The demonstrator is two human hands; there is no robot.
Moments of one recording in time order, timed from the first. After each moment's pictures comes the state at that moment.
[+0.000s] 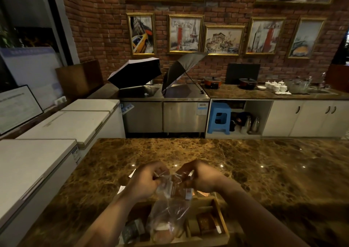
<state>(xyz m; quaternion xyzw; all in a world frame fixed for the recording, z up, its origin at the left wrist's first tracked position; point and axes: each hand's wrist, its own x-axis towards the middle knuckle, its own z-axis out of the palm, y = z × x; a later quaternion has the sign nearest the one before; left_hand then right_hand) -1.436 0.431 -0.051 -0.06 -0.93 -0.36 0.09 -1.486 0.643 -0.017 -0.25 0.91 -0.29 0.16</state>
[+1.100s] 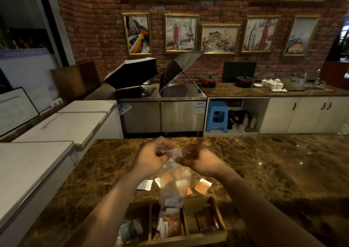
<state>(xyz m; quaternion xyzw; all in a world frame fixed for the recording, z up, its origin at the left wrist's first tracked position) -1.458 0.453 0.004 -0.06 -0.88 -0.45 0.13 -1.490 0.646 0.008 -0.20 0.86 -0.45 0.10</state>
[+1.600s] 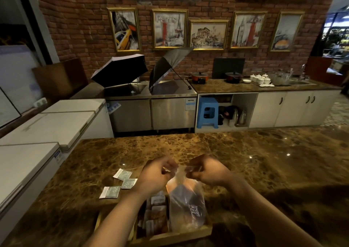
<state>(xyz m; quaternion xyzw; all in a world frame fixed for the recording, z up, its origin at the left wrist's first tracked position) -1.453 0.506 -0.042 -0.06 -0.90 -0.43 0.02 -1.490 0.712 -0.021 -0.19 0.92 -0.32 0.12</state>
